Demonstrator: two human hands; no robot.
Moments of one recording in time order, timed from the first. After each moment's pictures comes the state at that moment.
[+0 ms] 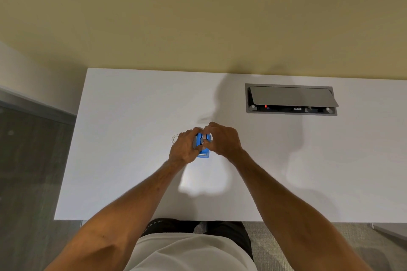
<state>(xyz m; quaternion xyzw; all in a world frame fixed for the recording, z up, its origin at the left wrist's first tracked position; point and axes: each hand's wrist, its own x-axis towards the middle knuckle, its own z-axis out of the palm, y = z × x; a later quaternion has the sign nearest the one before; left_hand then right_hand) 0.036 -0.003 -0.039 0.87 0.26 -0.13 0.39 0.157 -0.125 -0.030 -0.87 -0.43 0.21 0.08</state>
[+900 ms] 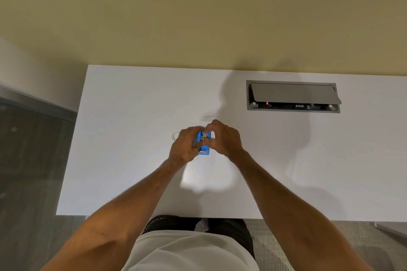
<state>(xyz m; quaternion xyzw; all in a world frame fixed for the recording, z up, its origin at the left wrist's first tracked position) 0.035 -0.007 -0.038 0.88 0.22 -0.11 0.40 0.154 -0.135 -0.036 -0.87 -0.38 0.25 0.17</state>
